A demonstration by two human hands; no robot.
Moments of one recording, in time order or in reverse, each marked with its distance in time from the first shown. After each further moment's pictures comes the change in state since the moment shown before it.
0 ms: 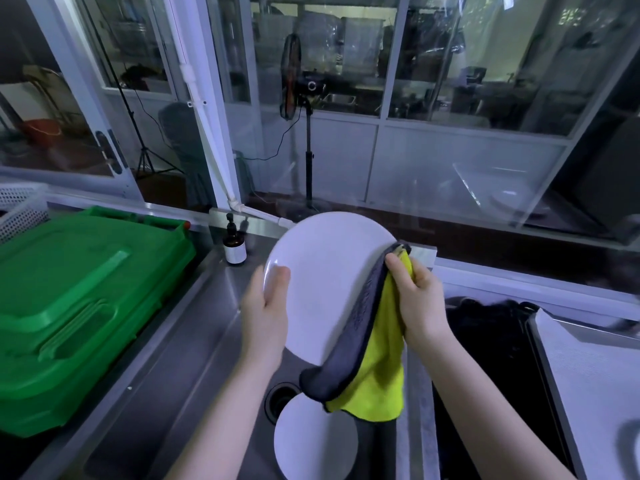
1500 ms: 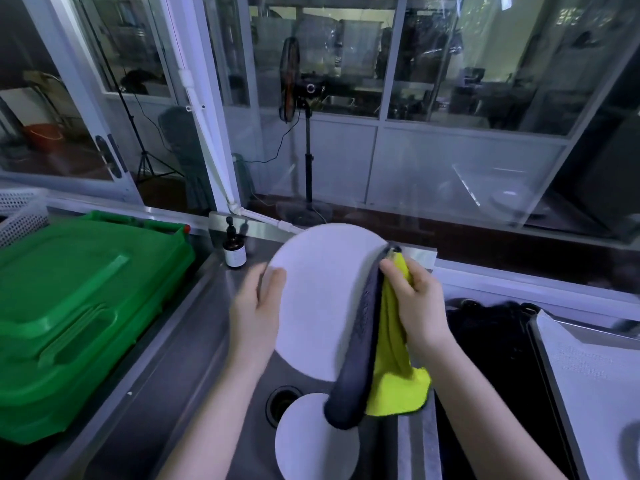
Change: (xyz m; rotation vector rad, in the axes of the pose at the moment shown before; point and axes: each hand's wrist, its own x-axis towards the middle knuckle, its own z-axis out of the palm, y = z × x) left_hand 0.006 0.012 -0.011 0.160 -0.015 0.046; right_hand -0.002 0.000 -0.001 -0.158 -0.043 -0.204
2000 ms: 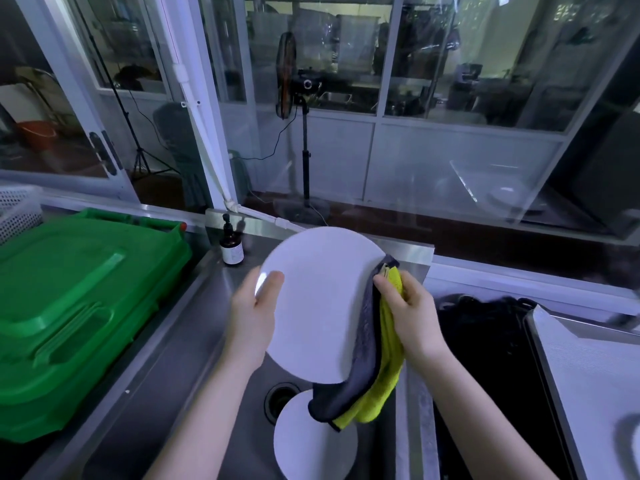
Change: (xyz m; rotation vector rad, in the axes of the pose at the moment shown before) left_hand 0.001 -0.004 -0.001 -0.029 -0.056 -0.099; right_hand -0.017 0.017 -0.004 -0.032 -0.061 0.080
